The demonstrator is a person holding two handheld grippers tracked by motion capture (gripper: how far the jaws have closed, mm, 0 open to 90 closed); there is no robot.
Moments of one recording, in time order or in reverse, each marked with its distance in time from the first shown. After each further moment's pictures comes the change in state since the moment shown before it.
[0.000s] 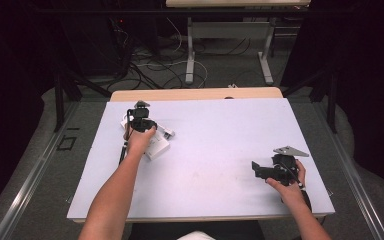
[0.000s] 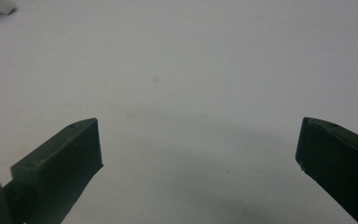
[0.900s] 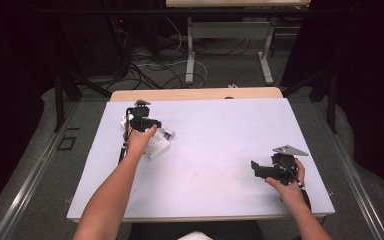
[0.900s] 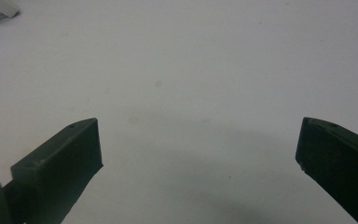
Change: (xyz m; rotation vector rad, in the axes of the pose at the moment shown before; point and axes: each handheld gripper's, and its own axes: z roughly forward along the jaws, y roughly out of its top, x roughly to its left) left arm -0.009 -0.001 -0.018 -0.047 -0.041 0.026; right arm 0.002 0.003 0.000 -0.007 0.004 -0.002
